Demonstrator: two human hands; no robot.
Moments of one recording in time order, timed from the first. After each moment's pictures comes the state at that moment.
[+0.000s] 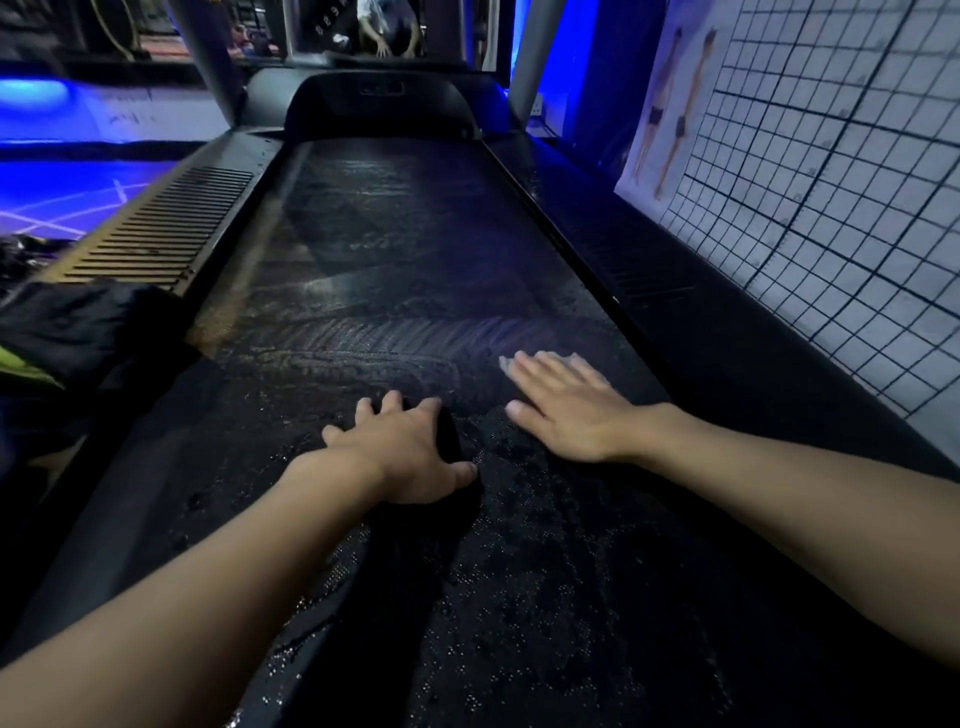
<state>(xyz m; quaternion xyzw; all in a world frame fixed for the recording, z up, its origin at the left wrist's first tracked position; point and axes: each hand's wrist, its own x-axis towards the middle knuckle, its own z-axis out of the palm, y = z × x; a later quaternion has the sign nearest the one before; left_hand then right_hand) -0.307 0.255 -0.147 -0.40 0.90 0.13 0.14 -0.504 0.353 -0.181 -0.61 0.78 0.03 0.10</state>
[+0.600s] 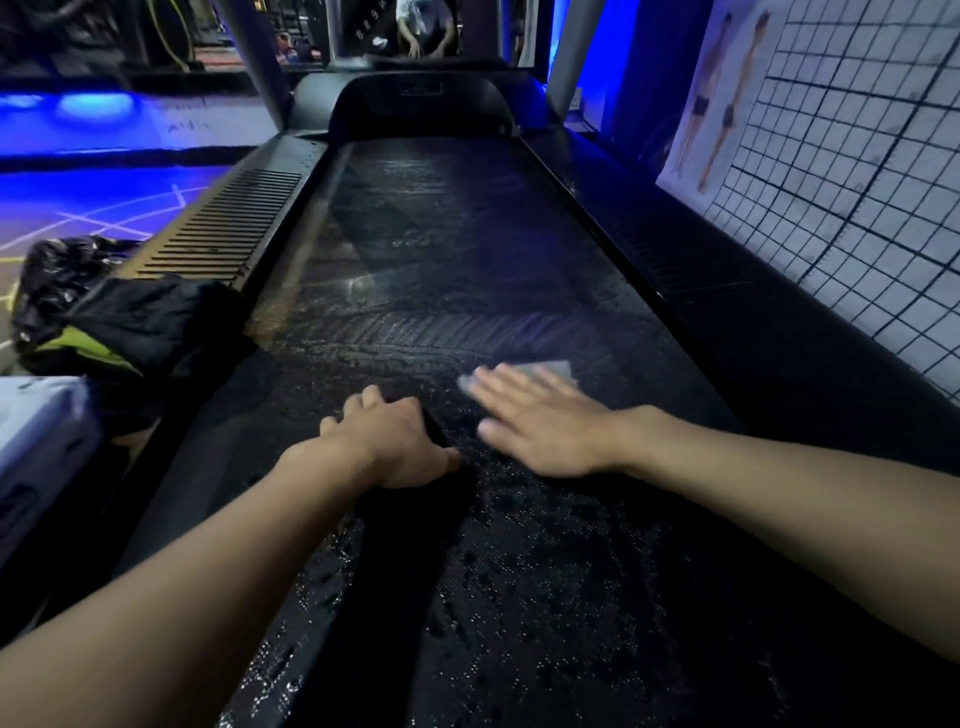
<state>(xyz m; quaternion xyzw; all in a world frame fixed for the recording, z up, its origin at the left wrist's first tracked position) -0.277 0.235 -0.143 -0.47 0.86 0.12 0.15 -0.453 0.321 -0.184 -0.69 0.71 0.03 0.11</state>
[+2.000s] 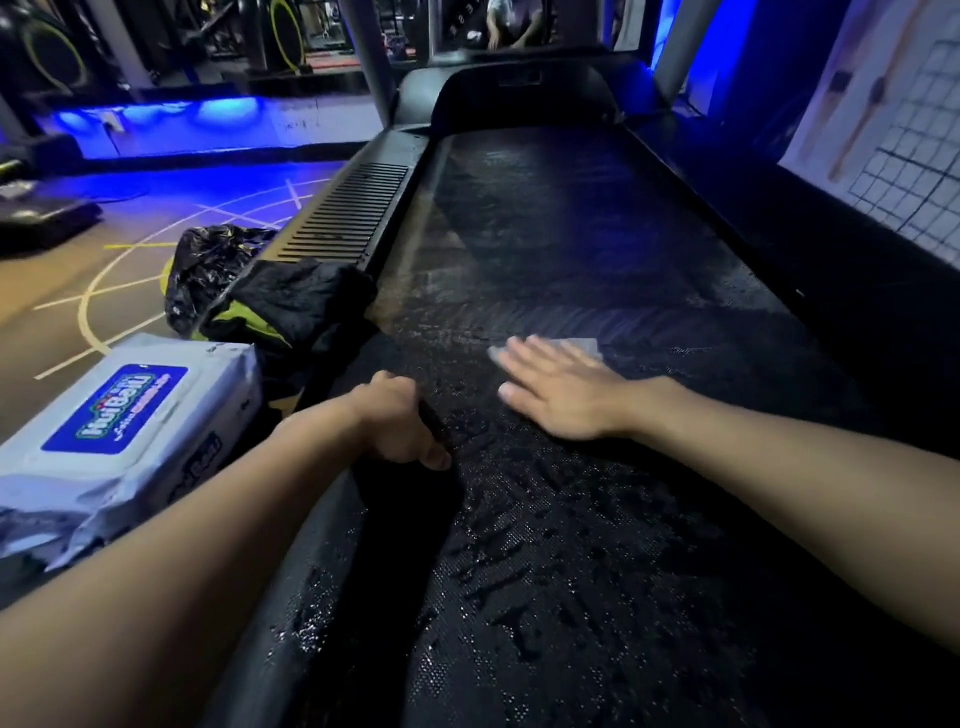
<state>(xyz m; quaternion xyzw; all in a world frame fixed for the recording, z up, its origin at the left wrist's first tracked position) -0.195 0.173 -0.134 -0.51 0.83 0.13 0.17 -0.399 0.243 -0.181 -0.72 0.69 0.02 0.10</state>
